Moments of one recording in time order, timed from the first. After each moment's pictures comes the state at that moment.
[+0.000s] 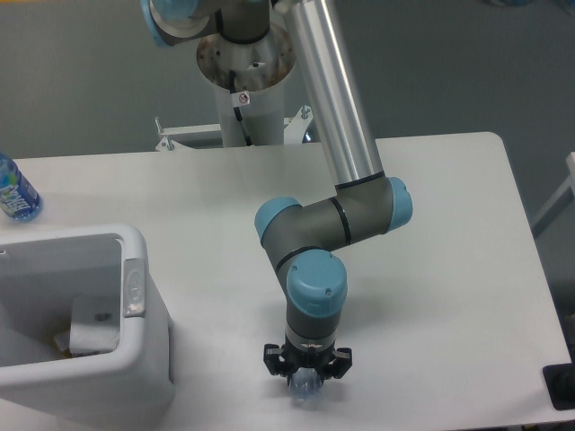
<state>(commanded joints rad) 2.34 -2.29 -1.40 -0.81 1.47 0.41</state>
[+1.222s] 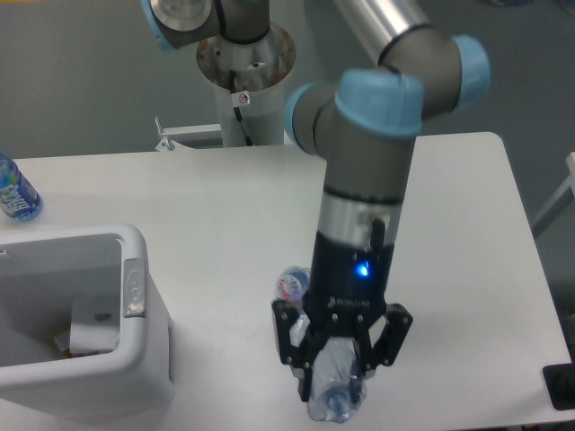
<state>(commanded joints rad) 2.40 -2.02 -1.08 -0.78 1.04 0.02</state>
